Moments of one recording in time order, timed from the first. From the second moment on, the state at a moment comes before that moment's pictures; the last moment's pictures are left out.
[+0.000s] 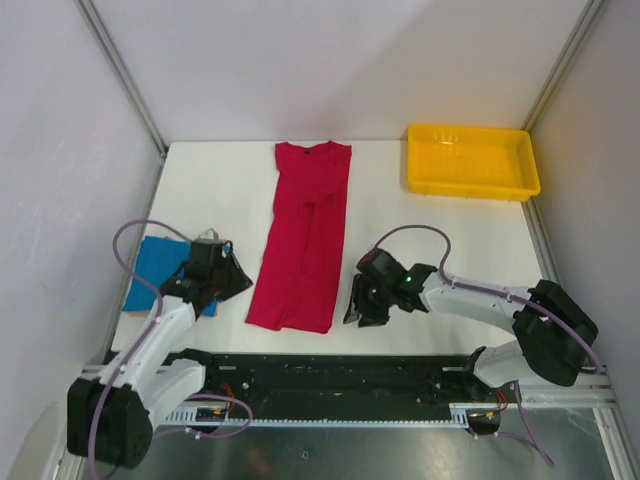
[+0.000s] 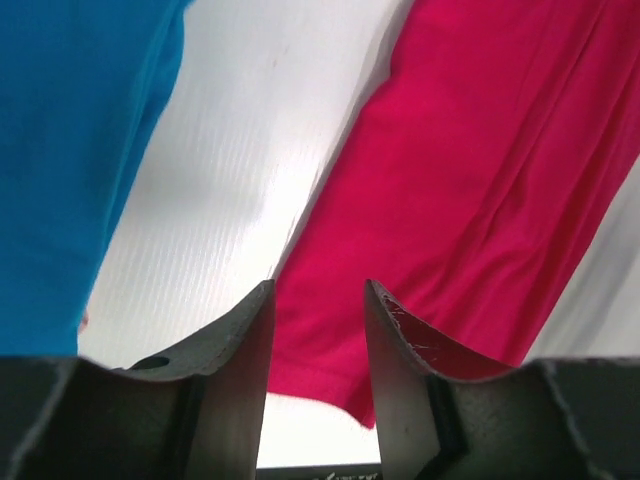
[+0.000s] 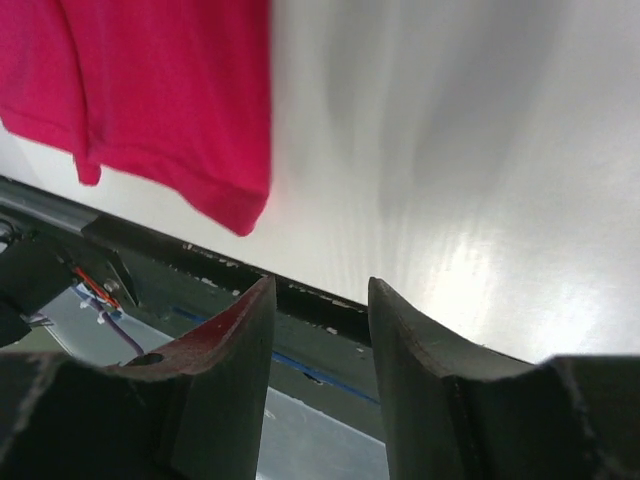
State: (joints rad) left arm -0.20 0.97 0.57 -0.51 -0.01 -0.65; right arm 0.86 1.40 0.79 -0.45 -0.18 1.00
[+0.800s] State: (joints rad) left arm -0.29 0.79 0.49 -0.59 0.01 -0.78; right arm 1.11 1.59 0.78 -0.19 0.06 1.45
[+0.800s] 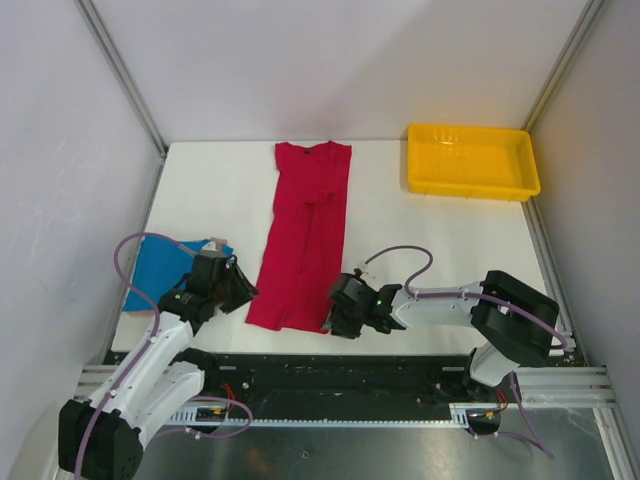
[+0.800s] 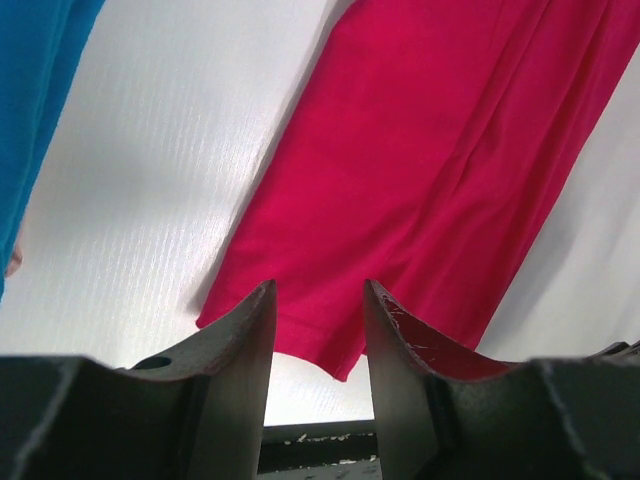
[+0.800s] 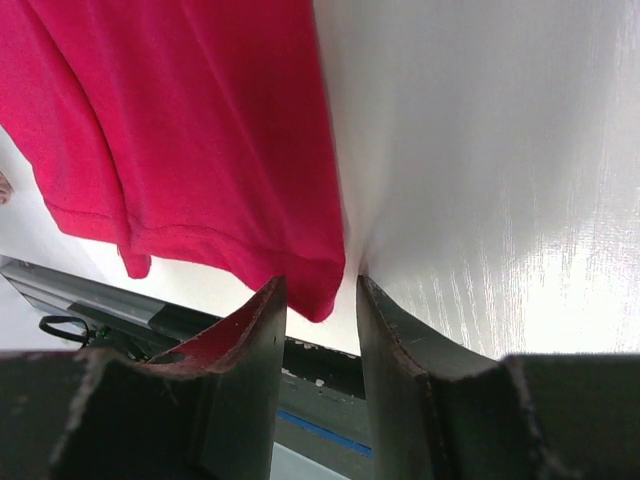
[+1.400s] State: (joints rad) left arm -0.32 0.78 0.45 -0.59 0.00 -0.82; right arm 1.11 1.62 0.78 -0.18 0.10 1.50
